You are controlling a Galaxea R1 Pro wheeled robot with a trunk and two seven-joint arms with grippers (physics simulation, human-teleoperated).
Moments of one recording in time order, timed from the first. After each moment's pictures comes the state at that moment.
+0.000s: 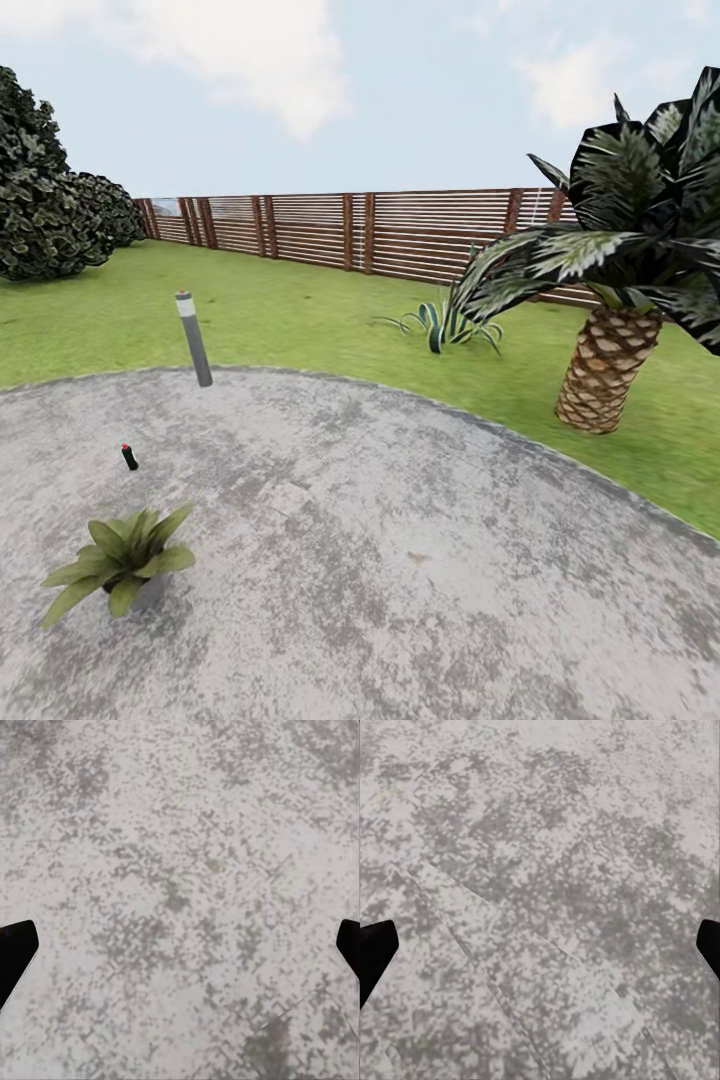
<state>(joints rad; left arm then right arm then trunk) -0.16 0.06 0.06 -0.37 0.01 -0.21 0.00 -0.07 -0.04 -0.17 -0.45 0.07 -0.29 0.00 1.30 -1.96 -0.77</state>
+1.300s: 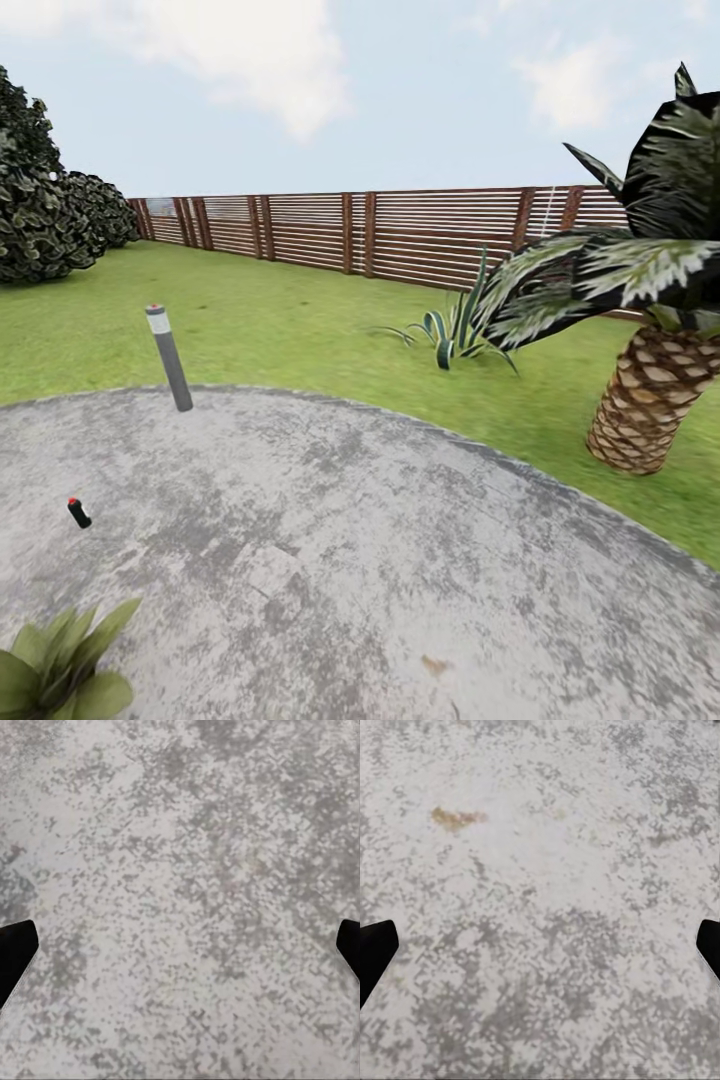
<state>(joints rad) -0.16 0.06 0.06 -0.37 0.01 -0.21 0.00 -0.07 -0.04 -0.18 -0.45 0.06 -0.29 0.00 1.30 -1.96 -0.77</state>
